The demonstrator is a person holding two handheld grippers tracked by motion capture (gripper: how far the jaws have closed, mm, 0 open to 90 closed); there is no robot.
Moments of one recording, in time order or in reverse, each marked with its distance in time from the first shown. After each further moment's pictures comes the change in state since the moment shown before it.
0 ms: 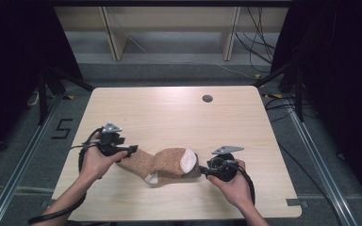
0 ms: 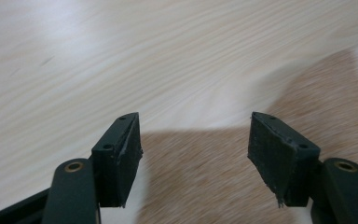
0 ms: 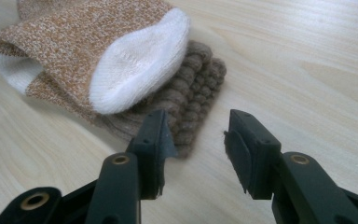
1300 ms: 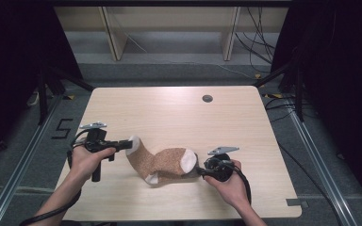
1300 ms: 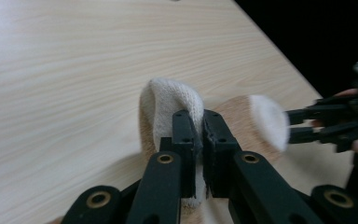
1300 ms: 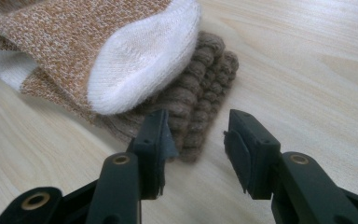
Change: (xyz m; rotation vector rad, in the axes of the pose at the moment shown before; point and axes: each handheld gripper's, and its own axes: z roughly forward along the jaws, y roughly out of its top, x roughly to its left) left arm -0.019 0.020 -0.026 -0.192 -0.397 -0.198; right arm -0.001 0.001 0.014 0.025 0.030 -0.042
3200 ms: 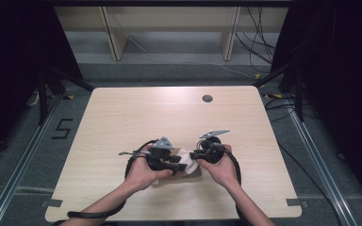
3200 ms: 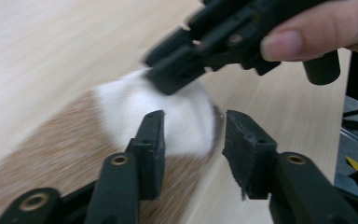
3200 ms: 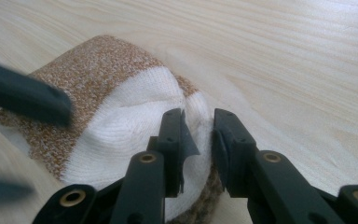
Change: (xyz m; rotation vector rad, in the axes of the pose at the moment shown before) left arm -0.085 -0.026 0.102 0.194 -0.041 0.353; right arm -0.006 0.048 0.021 -0.021 0.033 0.015
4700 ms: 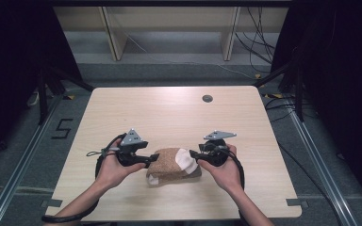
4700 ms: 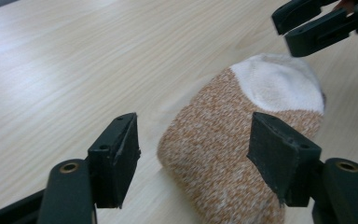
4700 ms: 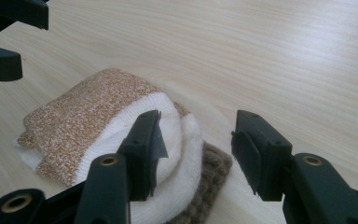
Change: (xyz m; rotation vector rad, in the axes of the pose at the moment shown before) left arm 0.044 -0.023 -0.053 -0.054 0.234 0.080; right arm 0.007 -0.004 -0.022 -0.136 -0.029 -0.039
